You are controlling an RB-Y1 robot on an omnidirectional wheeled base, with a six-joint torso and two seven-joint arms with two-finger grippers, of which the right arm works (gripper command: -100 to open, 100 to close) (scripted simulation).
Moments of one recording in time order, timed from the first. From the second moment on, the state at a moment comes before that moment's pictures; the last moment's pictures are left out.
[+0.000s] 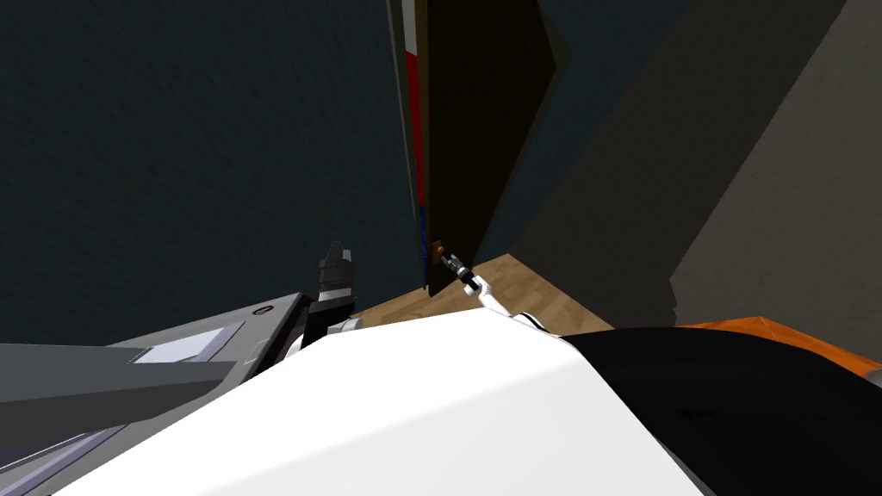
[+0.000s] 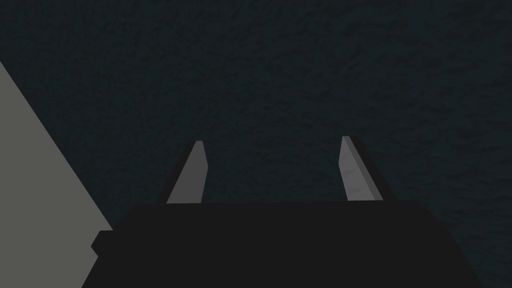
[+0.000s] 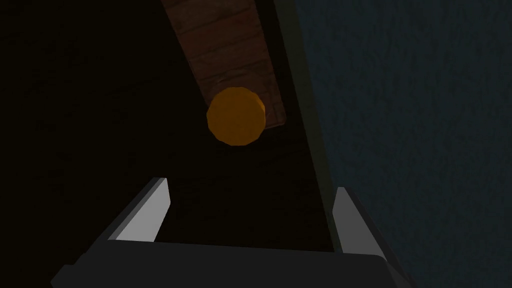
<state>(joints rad) -0.19 -0.28 0.15 -1.02 0.48 -0.61 0.50</state>
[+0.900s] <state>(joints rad) -0.16 -0.34 0.13 -1.04 0.58 -0.64 0.67</state>
